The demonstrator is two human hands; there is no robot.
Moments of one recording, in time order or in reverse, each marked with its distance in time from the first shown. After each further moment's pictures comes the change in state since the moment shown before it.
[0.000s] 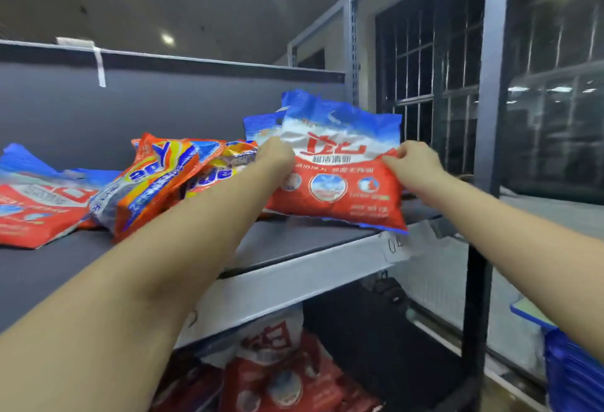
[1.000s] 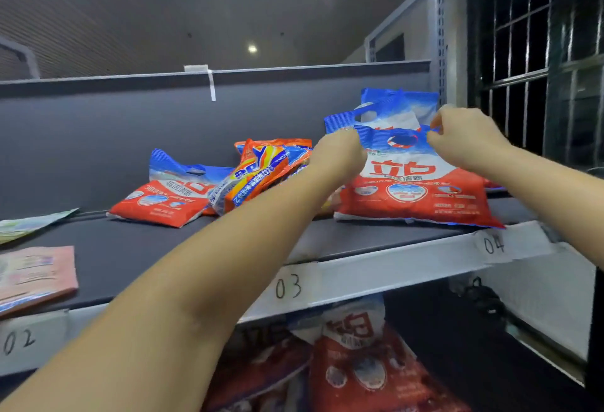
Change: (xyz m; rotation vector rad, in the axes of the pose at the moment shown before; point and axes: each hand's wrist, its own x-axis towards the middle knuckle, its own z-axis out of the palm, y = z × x) left_hand -0.048 -0.022 -0.033 0.280 0.169 0.232; right_hand 0.007 -0.053 0.006 -0.260 -0.015 -0.325
